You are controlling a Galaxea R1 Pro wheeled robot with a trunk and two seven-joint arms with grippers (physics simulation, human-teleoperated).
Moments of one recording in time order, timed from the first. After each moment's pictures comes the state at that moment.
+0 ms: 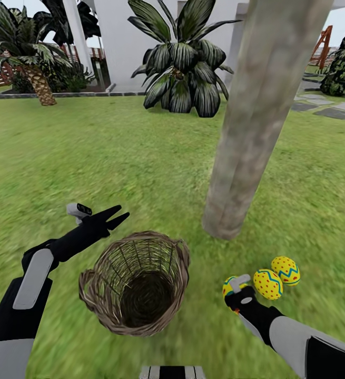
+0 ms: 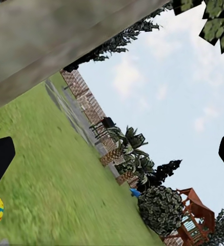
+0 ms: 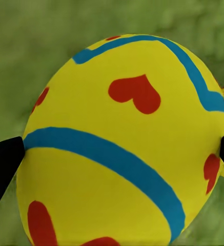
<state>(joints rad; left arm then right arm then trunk) -0.56 0.15 0.10 -1.48 1.06 0.93 -0.76 -0.82 -0.07 1.21 -0.15 -0.79 0.05 -0.19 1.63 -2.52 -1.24</state>
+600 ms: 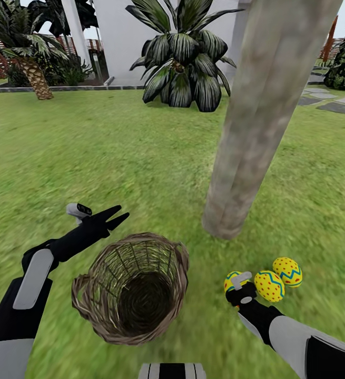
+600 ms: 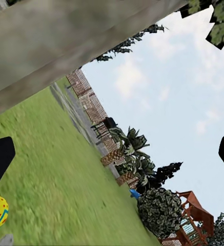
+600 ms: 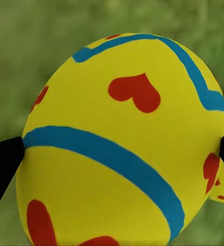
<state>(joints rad) -0.56 0.15 0.10 -1.47 1.06 0.93 -0.76 -0.82 -0.07 1.21 -0.15 -0.79 0.00 -0.27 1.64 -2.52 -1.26</state>
